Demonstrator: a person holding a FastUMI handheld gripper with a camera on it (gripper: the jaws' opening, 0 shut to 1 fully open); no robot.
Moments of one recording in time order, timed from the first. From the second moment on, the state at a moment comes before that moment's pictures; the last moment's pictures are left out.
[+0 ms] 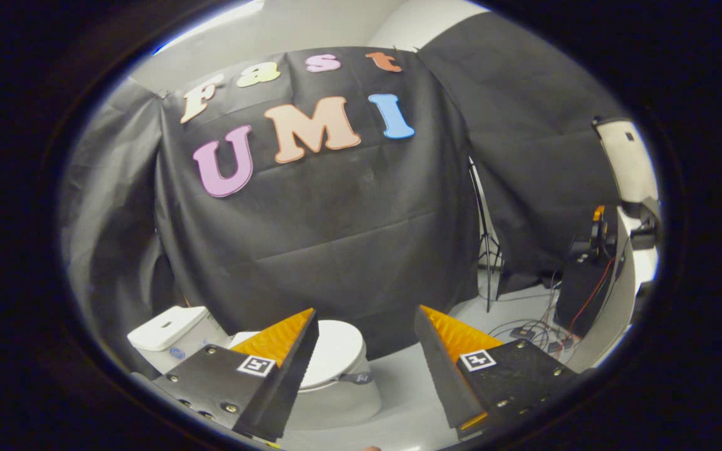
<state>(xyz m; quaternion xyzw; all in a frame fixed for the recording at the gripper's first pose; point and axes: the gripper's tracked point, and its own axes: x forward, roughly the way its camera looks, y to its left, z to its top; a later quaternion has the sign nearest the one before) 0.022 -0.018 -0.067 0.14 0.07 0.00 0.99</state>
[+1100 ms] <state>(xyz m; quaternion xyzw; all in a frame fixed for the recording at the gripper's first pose) 0.078 0.044 -0.289 0.48 0.17 -0.07 0.86</state>
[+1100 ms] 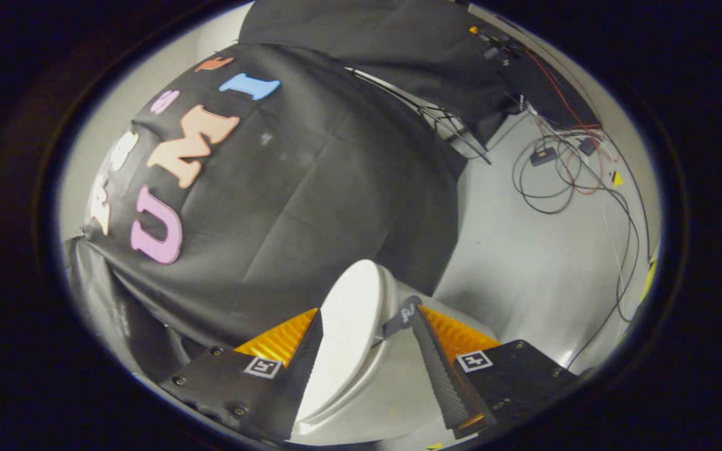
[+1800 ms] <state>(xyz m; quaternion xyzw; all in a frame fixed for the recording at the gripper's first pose) 0.133 0.047 -0.344 0.60 0.16 -0.10 0.78</state>
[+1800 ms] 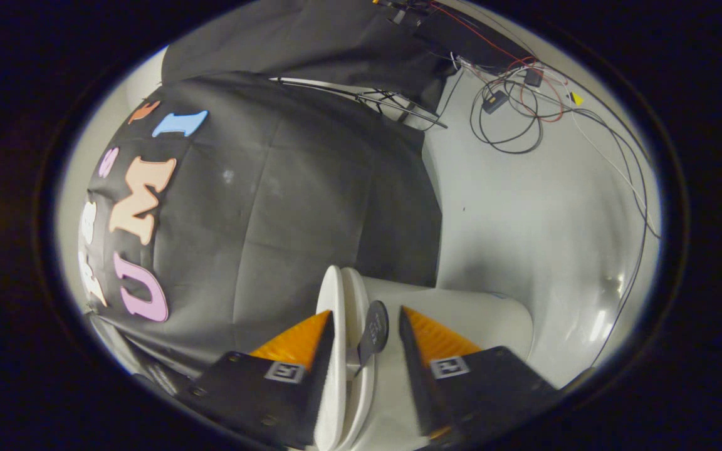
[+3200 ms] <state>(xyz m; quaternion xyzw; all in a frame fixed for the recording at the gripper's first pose) 0.138 0.111 -0.160 0.40 0.11 -0.03 0.91</state>
